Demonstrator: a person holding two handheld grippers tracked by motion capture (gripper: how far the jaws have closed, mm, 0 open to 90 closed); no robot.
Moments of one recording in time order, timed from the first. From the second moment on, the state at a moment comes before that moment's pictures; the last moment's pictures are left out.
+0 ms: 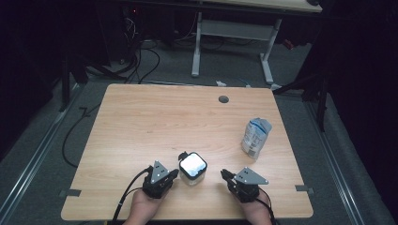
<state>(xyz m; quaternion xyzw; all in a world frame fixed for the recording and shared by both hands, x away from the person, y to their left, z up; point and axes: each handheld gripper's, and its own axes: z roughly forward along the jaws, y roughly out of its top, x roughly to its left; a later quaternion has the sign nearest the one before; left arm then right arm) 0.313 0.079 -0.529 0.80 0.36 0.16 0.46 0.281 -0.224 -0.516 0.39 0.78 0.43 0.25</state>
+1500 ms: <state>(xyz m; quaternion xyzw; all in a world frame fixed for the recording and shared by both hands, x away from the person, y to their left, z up) 0.295 0.051 -0.527 0.81 0.32 0.14 0.47 0.282 -0.226 -0.517 0.39 0.78 0.42 0.25</state>
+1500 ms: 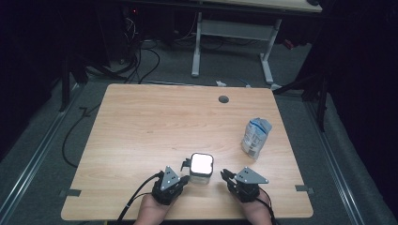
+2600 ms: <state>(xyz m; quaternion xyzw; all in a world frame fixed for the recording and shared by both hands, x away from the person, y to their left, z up) 0.299 0.057 -0.524 0.80 0.33 0.14 0.48 0.281 -0.227 -0.515 0.38 0.78 0.42 0.25</state>
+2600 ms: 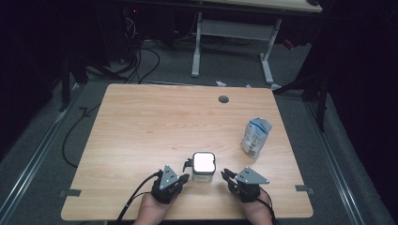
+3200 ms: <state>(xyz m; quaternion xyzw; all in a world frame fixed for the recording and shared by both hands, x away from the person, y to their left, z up) 0.341 0.057 -0.522 0.79 0.36 0.17 0.47 0.281 -0.229 -0.516 0.39 0.78 0.42 0.25</state>
